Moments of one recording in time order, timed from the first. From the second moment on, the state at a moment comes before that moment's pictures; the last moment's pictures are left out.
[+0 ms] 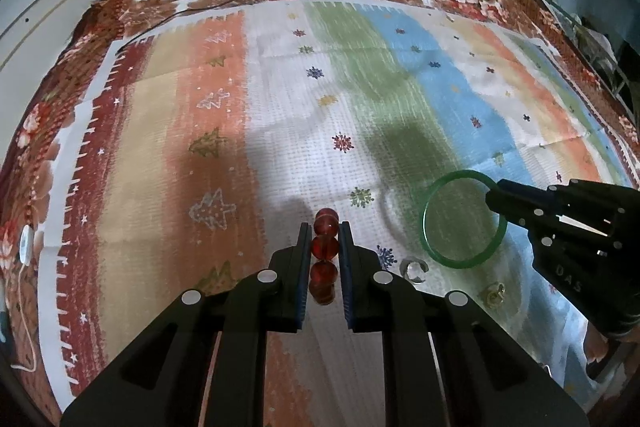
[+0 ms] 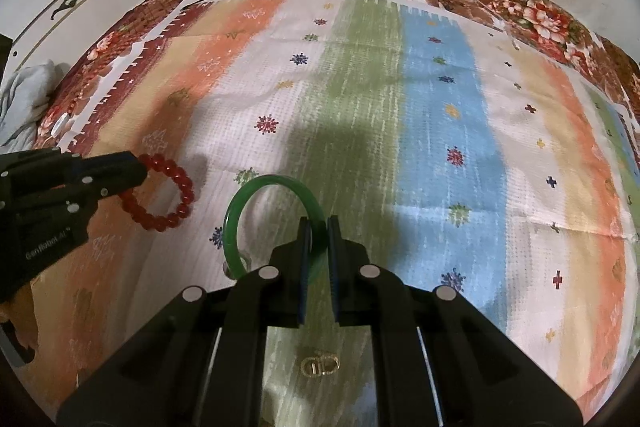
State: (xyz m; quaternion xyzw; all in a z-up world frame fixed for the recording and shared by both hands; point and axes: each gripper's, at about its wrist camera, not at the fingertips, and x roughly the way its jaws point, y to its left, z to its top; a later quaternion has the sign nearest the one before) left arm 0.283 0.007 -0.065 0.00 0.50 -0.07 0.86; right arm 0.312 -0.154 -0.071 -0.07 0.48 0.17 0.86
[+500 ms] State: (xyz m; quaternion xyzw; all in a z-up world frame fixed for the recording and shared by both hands) left arm 0.259 0.011 -0.040 -0.02 0.47 -0.07 0.88; right arm 0.288 -0.161 -0.036 -0.06 0.45 0.17 0.87
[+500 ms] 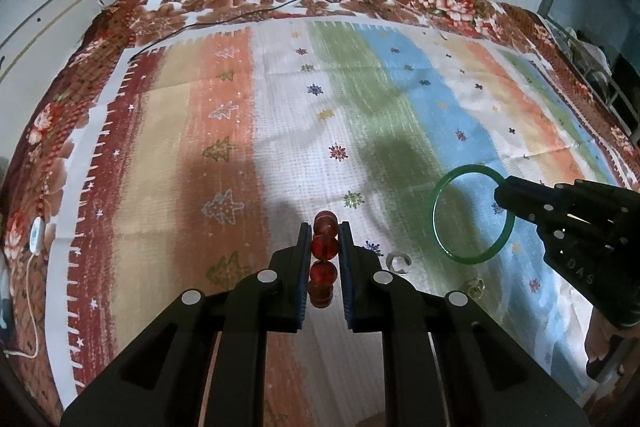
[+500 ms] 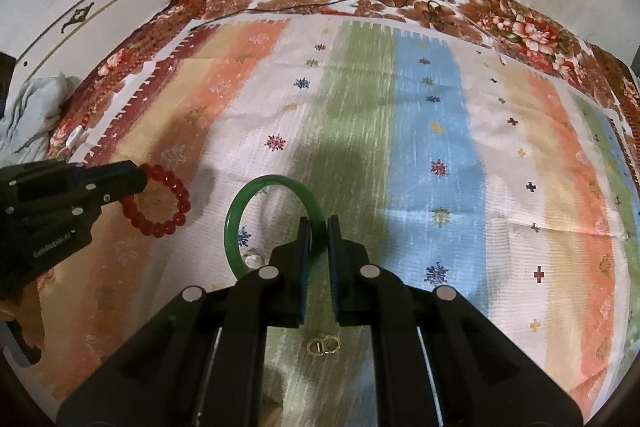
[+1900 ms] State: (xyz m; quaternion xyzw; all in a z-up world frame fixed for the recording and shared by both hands) left arm 0.142 -0.021 0.025 -0.01 0.40 -0.14 0.91; right arm 0.173 -0.182 0.013 -0.04 0.40 0.23 0.89
